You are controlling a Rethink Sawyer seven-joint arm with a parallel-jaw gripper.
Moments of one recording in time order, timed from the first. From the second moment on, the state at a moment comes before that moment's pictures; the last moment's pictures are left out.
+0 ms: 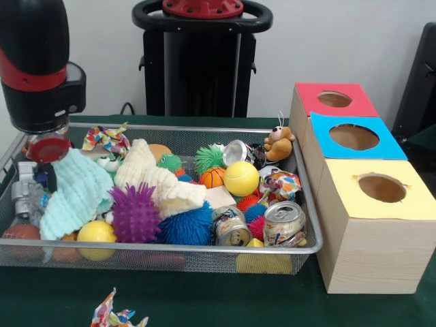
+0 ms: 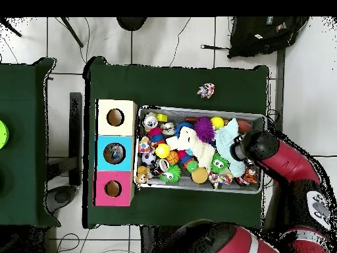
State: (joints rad) arm -0.48 -0.36 -0.25 1.38 0.08 0.62 2.23
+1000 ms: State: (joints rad) arm -0.50 -0.32 -0.29 1.33 0.09 0.60 2.23
